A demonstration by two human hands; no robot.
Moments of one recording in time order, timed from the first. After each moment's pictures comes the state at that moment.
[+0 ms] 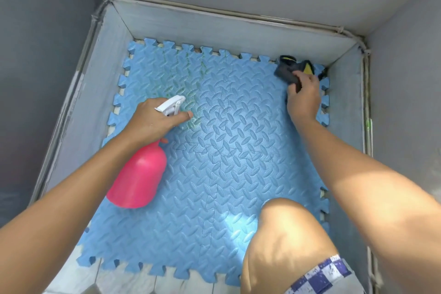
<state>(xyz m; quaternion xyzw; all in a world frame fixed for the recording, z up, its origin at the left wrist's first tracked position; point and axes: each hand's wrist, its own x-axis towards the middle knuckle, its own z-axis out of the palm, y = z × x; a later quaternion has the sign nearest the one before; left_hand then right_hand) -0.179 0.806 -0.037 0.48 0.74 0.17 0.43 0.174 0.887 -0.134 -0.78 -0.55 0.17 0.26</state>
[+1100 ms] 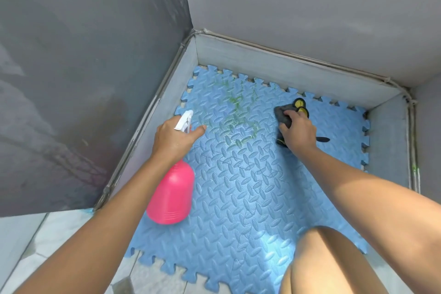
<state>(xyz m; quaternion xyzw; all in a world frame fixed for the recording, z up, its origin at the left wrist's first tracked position) -0.248 0.756 -0.035 0.42 0.81 0.27 0.30 0.060 0.870 -0.122 -0.71 -0.68 0.18 0.09</state>
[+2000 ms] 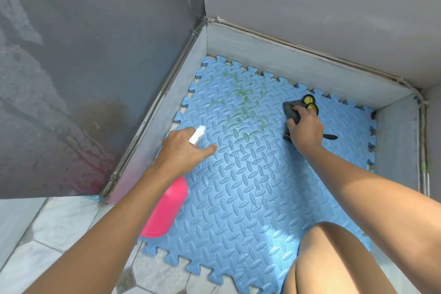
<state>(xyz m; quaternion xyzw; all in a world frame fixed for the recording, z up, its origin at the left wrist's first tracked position) -0.254 0.715 -0.055 0.54 0.78 0.15 0.26 0.051 0.864 -0.128 -0.73 -0.66 0.14 0.11</state>
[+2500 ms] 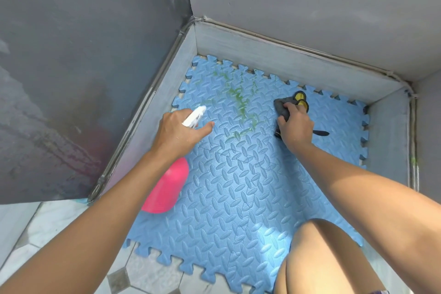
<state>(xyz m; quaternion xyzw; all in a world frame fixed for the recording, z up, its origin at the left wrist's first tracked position) -0.239 0.749 -0.037 0.54 0.77 0.25 0.24 0.052 0.863 -0.132 -0.71 -0.67 0.16 0.13</state>
